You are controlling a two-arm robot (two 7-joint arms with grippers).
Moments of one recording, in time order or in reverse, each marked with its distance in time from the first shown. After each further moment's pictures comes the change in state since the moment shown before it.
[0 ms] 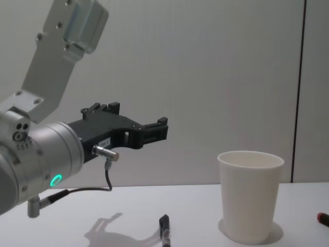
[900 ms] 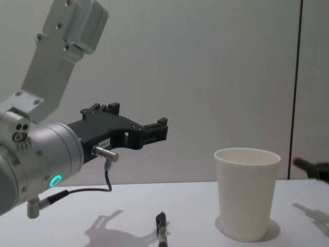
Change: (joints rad) left arm 0.000 0.000 0.000 0.000 0.000 0.000 0.000; right arm 0.081 -0.046 -0.015 -0.004 -0.028 -0.142 -0.015
